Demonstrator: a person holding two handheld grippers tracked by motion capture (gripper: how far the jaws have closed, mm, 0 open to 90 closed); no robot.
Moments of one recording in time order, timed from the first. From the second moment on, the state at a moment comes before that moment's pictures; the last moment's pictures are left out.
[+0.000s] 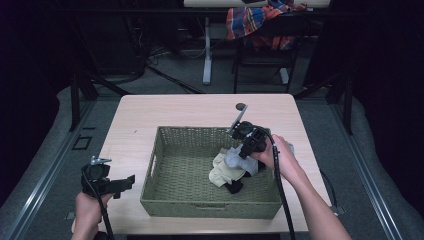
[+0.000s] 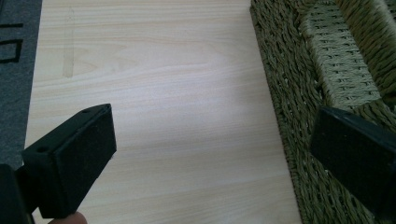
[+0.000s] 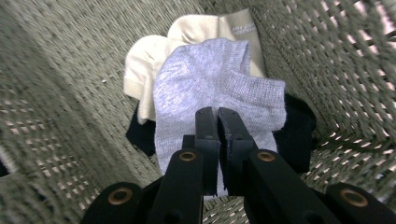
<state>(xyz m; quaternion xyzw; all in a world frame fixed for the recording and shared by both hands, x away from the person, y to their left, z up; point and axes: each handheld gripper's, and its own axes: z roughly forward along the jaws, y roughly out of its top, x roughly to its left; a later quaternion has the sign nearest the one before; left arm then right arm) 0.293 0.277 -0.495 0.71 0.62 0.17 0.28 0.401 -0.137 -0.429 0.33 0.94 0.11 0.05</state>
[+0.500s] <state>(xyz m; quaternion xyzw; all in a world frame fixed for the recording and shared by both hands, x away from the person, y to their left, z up) 0.292 0.279 -0.495 0.71 0.62 0.18 0.28 0.392 -0.159 -0.386 0.35 0.92 0.17 0.07</state>
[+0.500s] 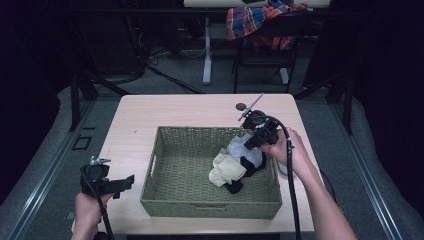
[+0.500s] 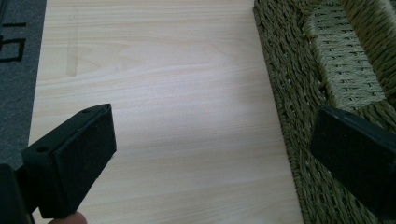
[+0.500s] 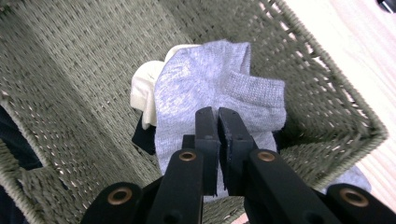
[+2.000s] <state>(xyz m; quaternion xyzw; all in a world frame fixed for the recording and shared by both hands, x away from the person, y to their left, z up) 0.291 0.279 -0.494 0.71 0.62 0.18 0.28 0.396 -0.270 -0.355 0.47 0.85 0.20 0.14</state>
